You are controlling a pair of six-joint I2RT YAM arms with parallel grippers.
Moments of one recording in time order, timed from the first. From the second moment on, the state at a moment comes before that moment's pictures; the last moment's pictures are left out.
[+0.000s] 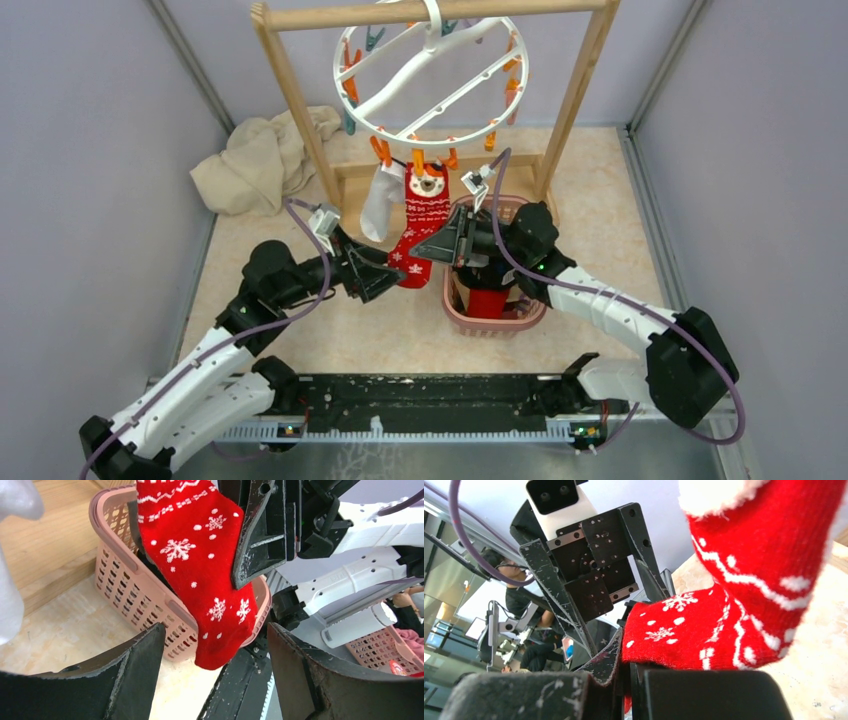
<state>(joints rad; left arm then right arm) -0.66 0.70 0.62 0.06 0.45 -0.54 0.66 1.21 0.71 0.66 -0.77 0.95</state>
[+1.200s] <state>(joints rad) -0.66 0.81 0.65 0.04 0.40 -0.56 0.68 0.95 0.75 0.13 -0.48 0.51</state>
